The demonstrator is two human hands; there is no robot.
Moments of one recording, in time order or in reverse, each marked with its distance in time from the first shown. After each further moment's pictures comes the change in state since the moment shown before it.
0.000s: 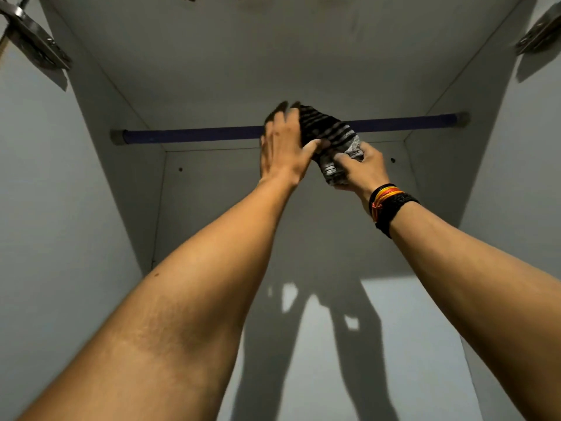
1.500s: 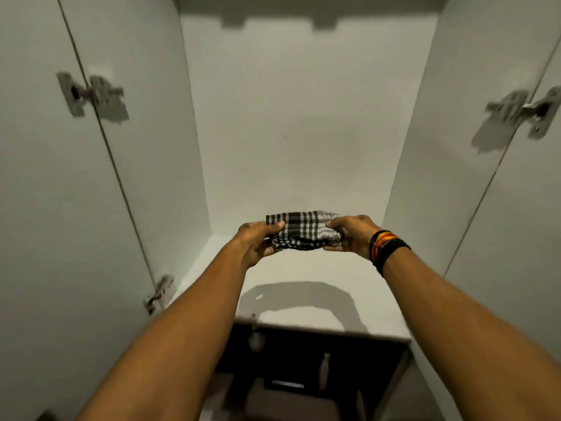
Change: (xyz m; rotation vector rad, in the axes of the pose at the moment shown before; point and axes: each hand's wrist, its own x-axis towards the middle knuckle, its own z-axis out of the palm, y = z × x) left_hand -0.593 0.115 -0.197 -0.855 -0.604 -1.902; right_hand -0.522 0.071 -0.218 -0.011 -0.362 1.442
